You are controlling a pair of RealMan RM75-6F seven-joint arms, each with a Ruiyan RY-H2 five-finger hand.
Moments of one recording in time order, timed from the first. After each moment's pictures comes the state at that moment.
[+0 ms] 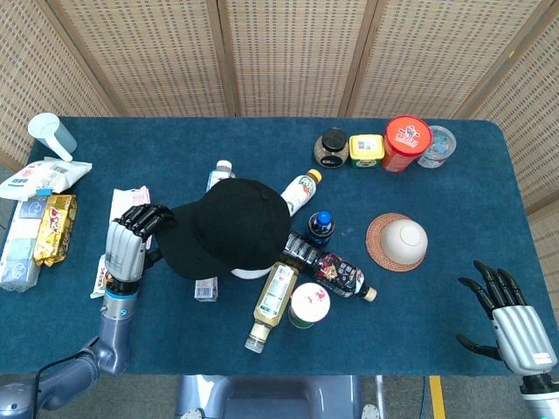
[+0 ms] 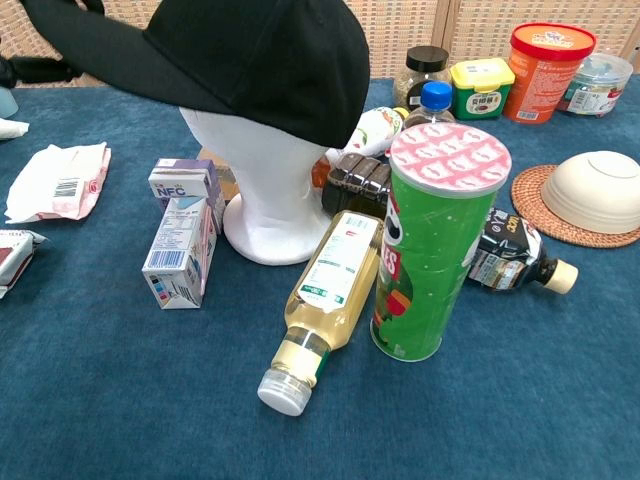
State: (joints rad) left arm -0.59 -1.92 -0.24 -0.76 1.65 1.82 -0.30; right arm 0.05 -1.04 -0.03 -1.66 -1.69 1.54 0.10
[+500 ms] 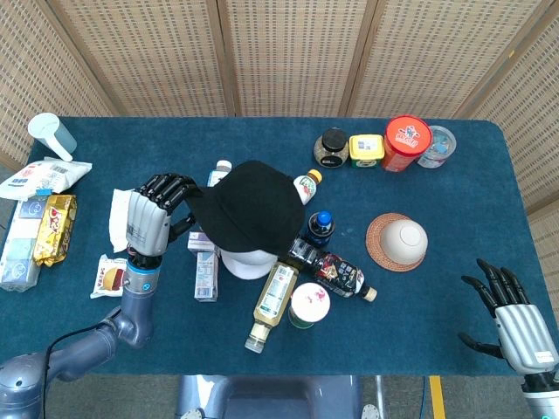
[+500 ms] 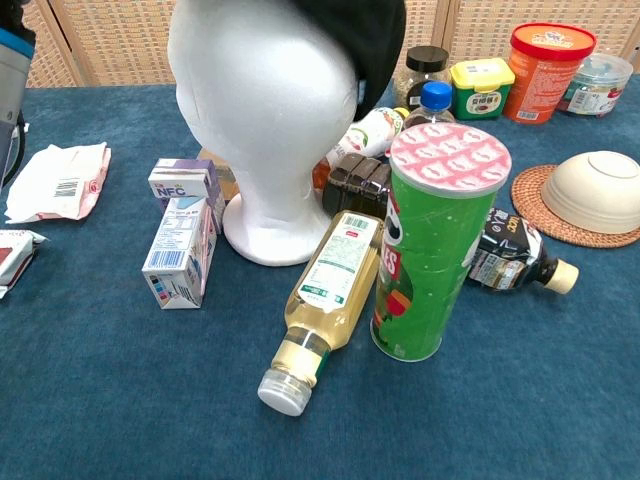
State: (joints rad) left arm -0.78 -1.89 -0.35 -0.87 1.63 1.75 -0.16; right arm 0.05 -1.04 -0.02 -1.65 -1.67 1.53 0.11
